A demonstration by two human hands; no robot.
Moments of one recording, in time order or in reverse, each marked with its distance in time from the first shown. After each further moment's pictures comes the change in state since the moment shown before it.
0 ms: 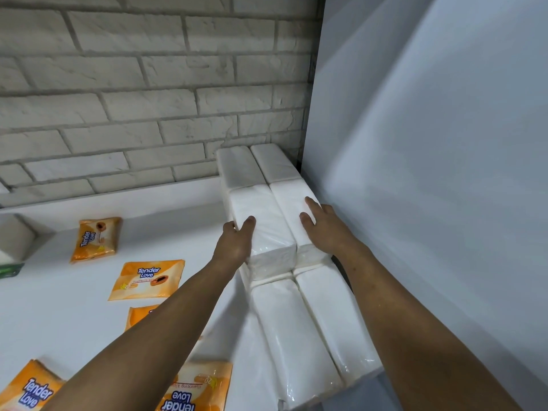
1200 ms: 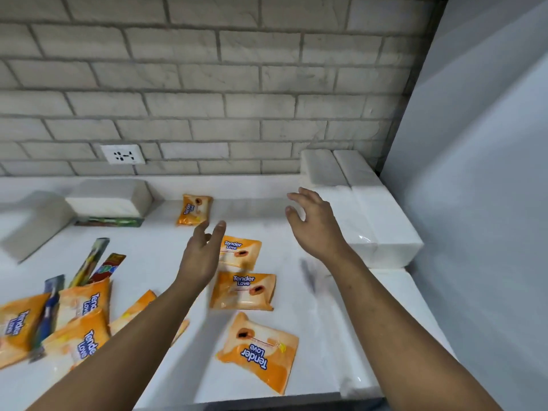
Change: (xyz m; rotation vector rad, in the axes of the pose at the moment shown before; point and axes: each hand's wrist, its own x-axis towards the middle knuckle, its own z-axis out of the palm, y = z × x) left_hand -0.088 -0.084 -0.197 0.015 0.358 0.110; right_hand -0.078 -0.185 0.065 0.259 0.147 -0.456
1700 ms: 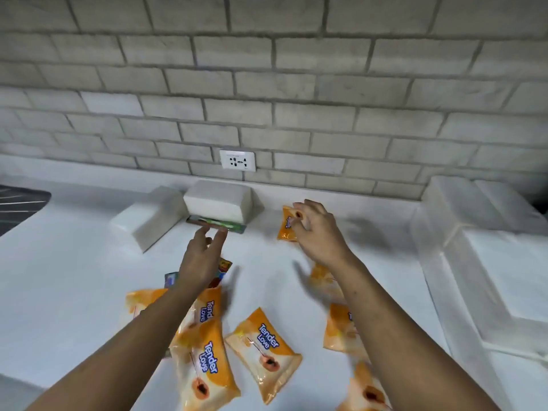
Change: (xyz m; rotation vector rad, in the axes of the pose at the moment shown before) left_hand 0.090 -0.084 -0.223 0.016 0.234 -0.075; right_hand 0.073 -0.160 0.197 0.099 -0.249 -0.091
